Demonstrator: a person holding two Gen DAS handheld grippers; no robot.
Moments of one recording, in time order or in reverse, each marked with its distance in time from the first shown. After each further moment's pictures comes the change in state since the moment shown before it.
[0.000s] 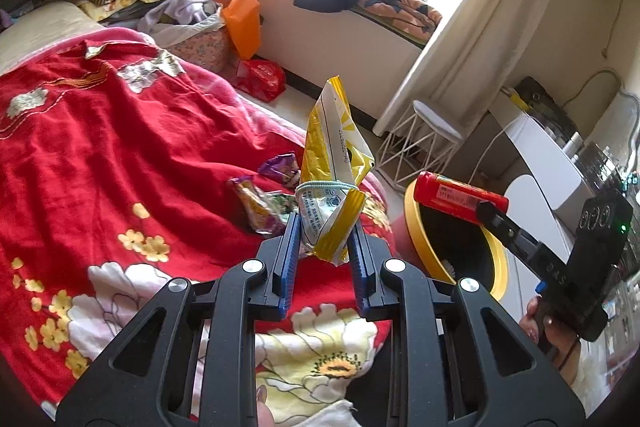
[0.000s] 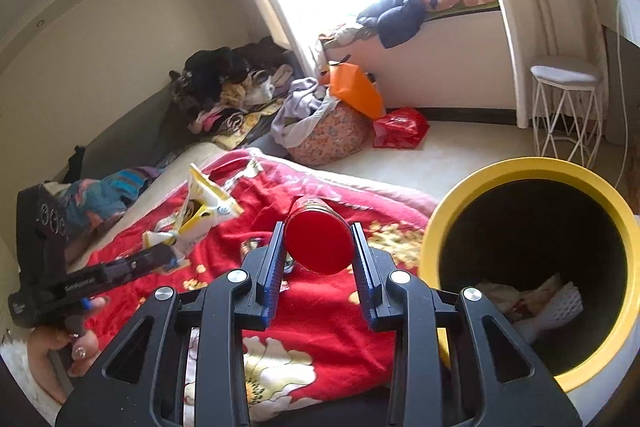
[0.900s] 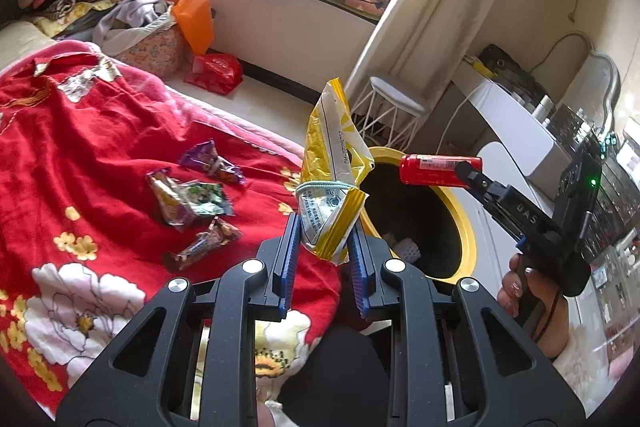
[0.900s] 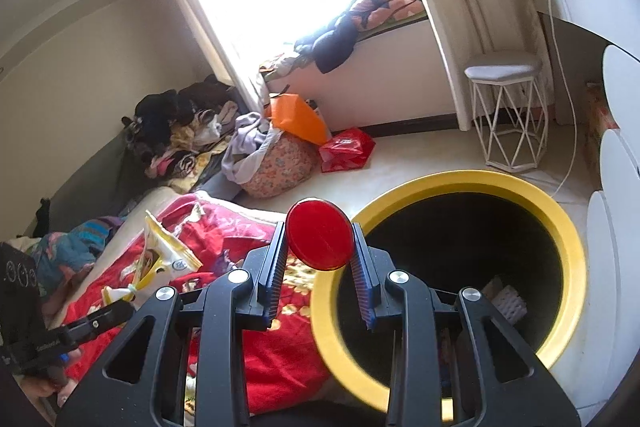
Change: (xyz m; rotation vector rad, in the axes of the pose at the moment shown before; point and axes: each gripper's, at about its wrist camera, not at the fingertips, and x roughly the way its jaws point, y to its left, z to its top) left arm 0.022 -0.061 -0.014 0.105 0.053 -0.102; right arm -0.034 -0.071 0.006 0.140 -0.101 -0.154
